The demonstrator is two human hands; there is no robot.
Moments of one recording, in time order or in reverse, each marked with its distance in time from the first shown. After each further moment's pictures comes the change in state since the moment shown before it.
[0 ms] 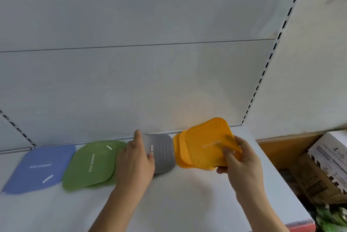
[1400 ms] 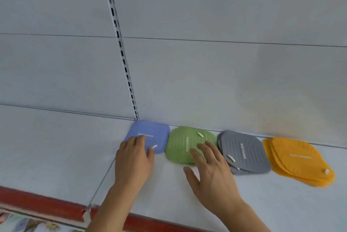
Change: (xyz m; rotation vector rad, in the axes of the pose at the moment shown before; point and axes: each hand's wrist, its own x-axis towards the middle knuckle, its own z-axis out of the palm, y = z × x) left_hand -0.033 -0.240 -0.056 0.100 0.208 -0.132; right_hand -0.124 0.024 0.220 -0.850 -0.387 -1.039
